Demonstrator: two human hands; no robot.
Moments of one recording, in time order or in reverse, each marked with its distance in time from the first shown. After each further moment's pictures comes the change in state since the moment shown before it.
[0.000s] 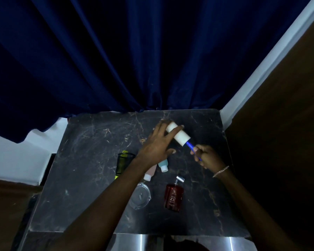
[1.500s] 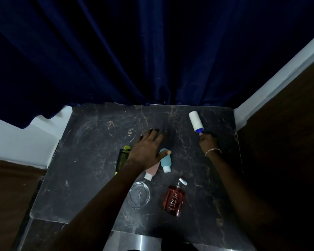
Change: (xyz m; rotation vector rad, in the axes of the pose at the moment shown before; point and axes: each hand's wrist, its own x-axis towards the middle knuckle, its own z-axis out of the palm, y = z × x) left_hand -0.013 -0.052 0.029 0.164 -0.143 -0.257; right_hand 0.109 0.009 0.000 -0.535 0.263 0.145
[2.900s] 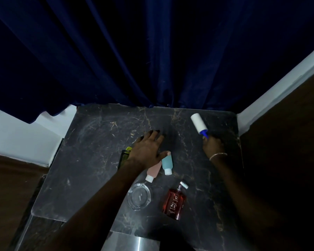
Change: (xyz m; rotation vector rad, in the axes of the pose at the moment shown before) left_hand 0.001 -0.003 -0.011 0.067 0.000 -0.024; right_hand -0.024 -0.016 -0.026 -0.187 0.016 -0.047
